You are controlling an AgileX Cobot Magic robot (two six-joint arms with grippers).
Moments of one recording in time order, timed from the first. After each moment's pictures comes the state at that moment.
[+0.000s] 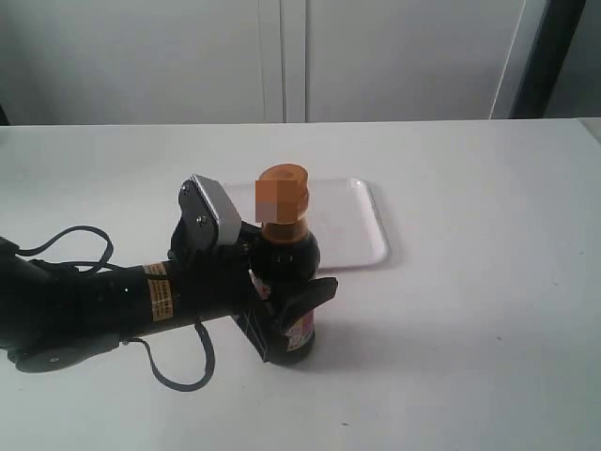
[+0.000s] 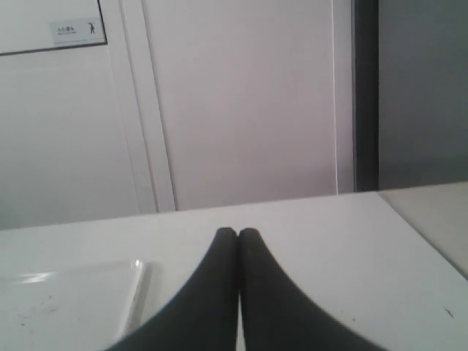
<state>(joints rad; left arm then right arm) -0.63 1.82 -0.64 0.66 -1.02 -0.31 0.02 0.01 0.00 -0.03 -0.01 0.12</state>
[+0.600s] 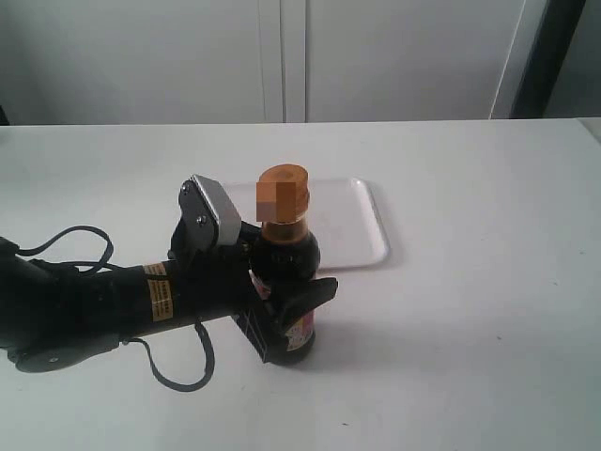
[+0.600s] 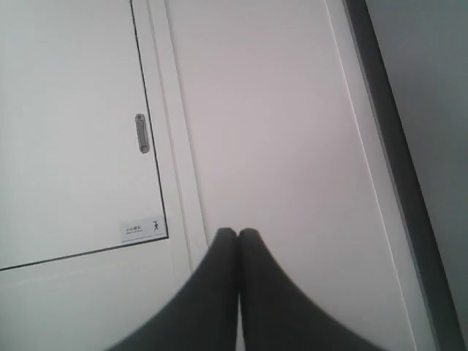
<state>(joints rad) -0.63 1.82 -0.64 0.67 -1.03 -0.31 0.02 0.16 -0.16 -0.05 -0.44 0.28</state>
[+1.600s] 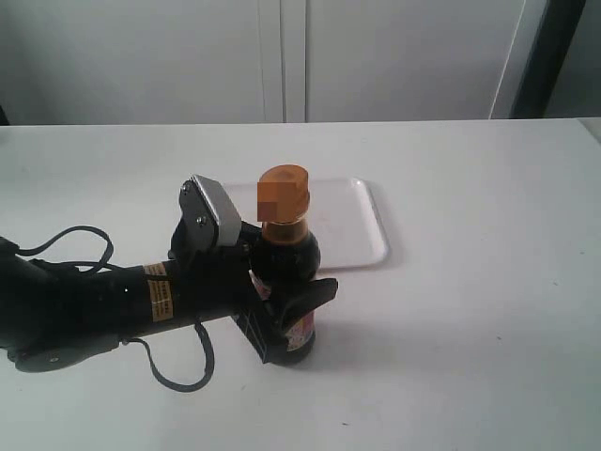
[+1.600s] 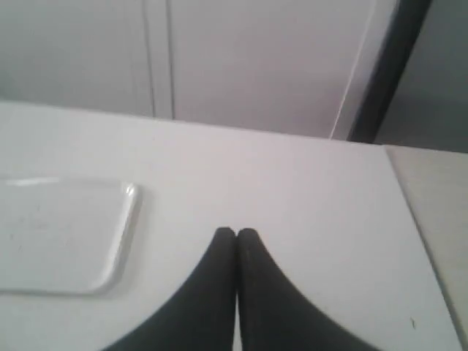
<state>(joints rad) -0.63 1.82 -0.64 0.67 -1.03 -0.31 0.09 0.77 -0.77 -0.03 0.43 -0.07</state>
